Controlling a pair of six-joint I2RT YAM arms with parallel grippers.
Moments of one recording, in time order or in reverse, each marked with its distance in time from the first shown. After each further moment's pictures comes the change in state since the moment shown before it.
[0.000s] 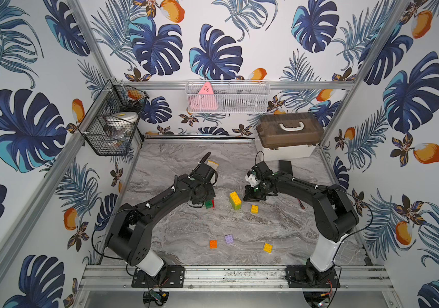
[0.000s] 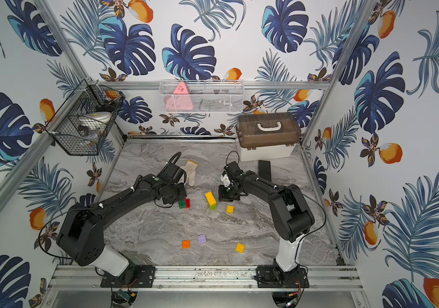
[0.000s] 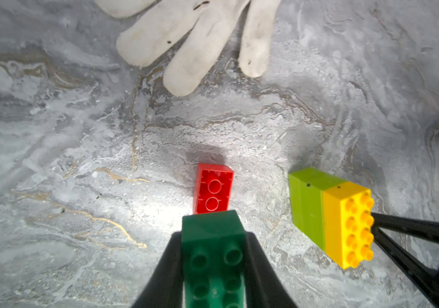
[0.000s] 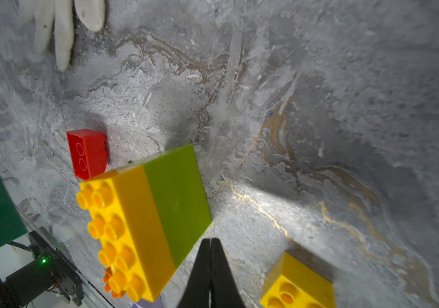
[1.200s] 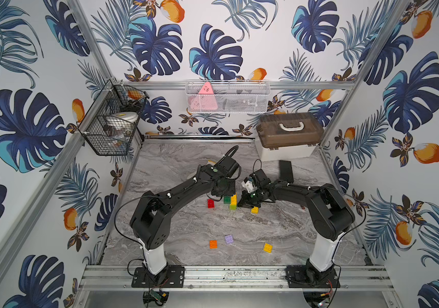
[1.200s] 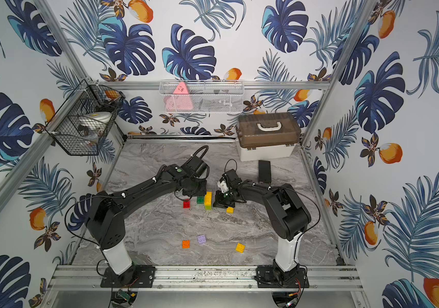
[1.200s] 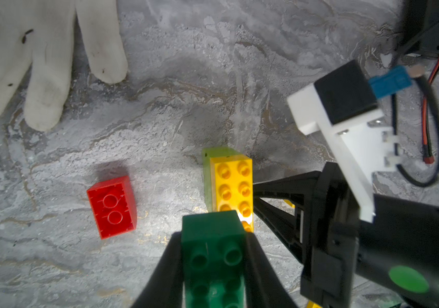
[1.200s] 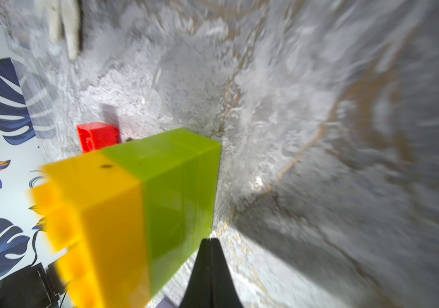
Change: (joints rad) left arm -0.174 0.244 0.348 -0.101 0.031 0.160; right arm 0.018 -0.006 -0.145 0.221 -0.104 0.137
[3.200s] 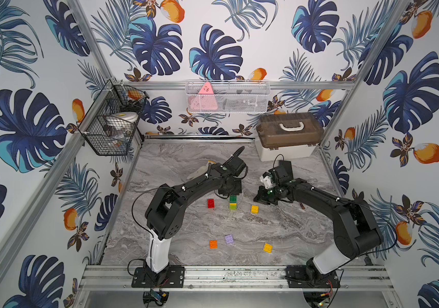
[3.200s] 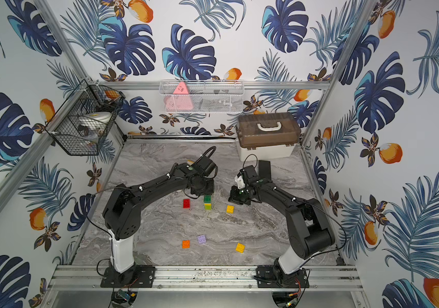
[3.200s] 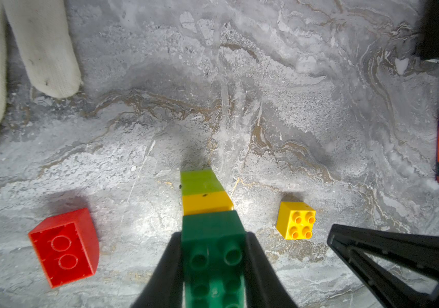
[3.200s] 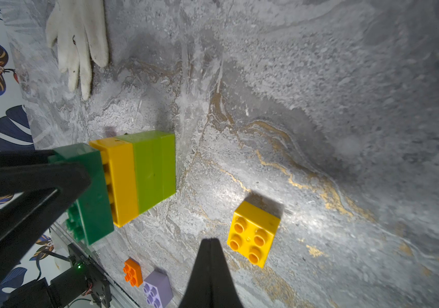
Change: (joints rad) left arm -0.013 0.149 0.101 0.015 0.015 -0.039; right arm -0.138 -0.226 -0.083 -0.127 0.065 -0.036
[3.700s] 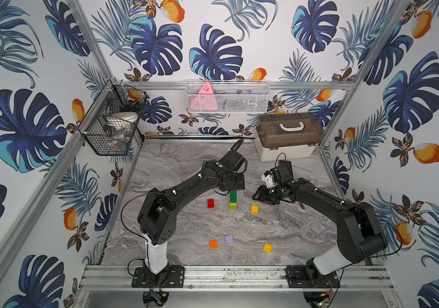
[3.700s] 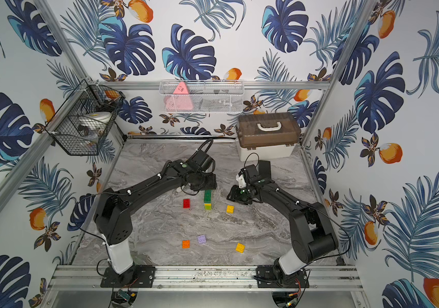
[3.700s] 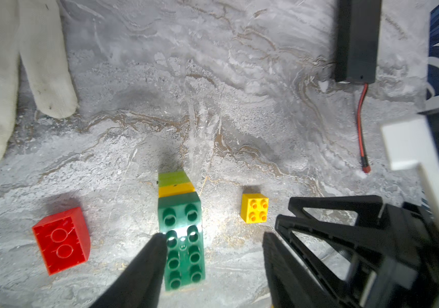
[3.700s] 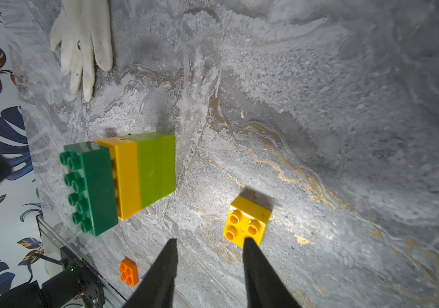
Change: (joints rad) left arm 0.003 -0.119 0.006 0.027 0.034 0.000; right arm 0.004 -0.050 0.011 -0.046 0.045 -0.023
